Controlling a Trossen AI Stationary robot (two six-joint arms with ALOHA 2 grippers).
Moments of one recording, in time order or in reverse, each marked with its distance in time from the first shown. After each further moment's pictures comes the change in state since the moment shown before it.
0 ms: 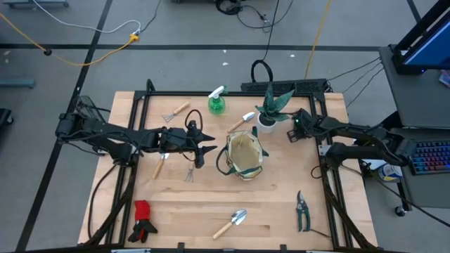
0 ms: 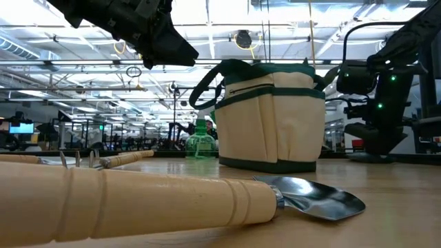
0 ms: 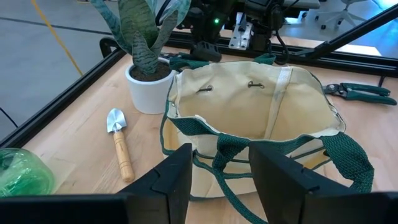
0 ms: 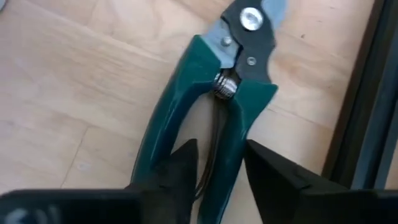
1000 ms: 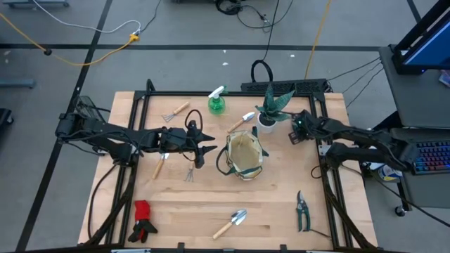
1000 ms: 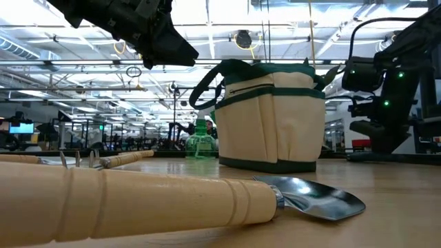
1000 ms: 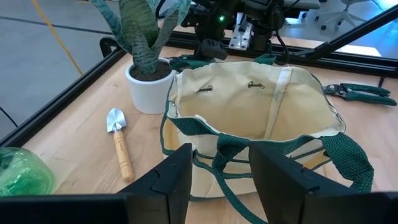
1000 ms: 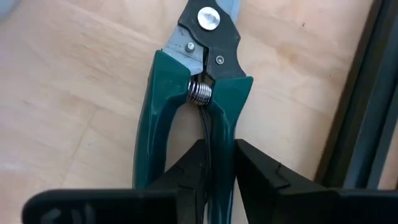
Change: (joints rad) left arm 0.000 0.000 0.000 0.000 0.000 -0.005; right arm 0.001 -0.119 -0.009 -0.001 -0.027 -0.001
